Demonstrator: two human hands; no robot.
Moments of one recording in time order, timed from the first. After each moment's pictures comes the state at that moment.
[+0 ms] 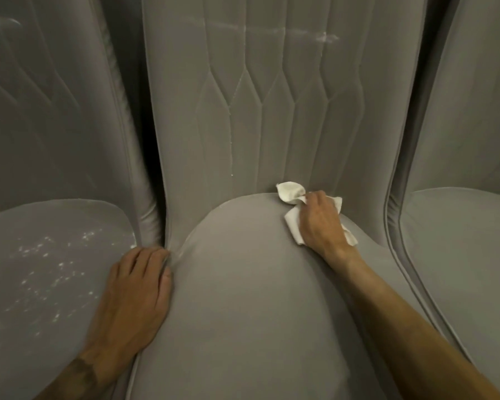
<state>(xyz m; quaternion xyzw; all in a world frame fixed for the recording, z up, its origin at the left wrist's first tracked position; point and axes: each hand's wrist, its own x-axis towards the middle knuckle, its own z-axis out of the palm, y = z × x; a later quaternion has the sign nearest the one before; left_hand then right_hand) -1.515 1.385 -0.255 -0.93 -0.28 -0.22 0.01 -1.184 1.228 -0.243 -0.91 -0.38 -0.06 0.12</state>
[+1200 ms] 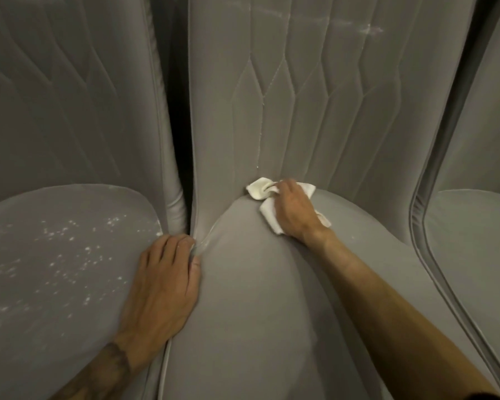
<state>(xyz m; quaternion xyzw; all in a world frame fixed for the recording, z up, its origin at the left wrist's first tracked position) -1.516 1.390 -0.263 -0.93 -0.28 -0.24 -0.02 -1.226 1.305 -0.238 -0.85 -0.48 -0.02 0.19</state>
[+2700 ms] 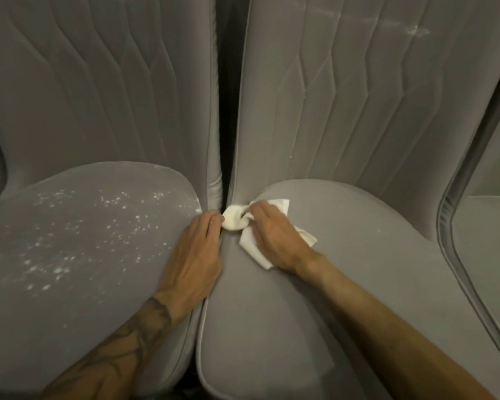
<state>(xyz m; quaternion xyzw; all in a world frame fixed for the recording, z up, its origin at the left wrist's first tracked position) -1.531 1.385 -0.243 -0.92 -0.28 -0.21 -0.17 -1.354 1.302 -0.226 -0.74 -0.63 0.03 0.23</state>
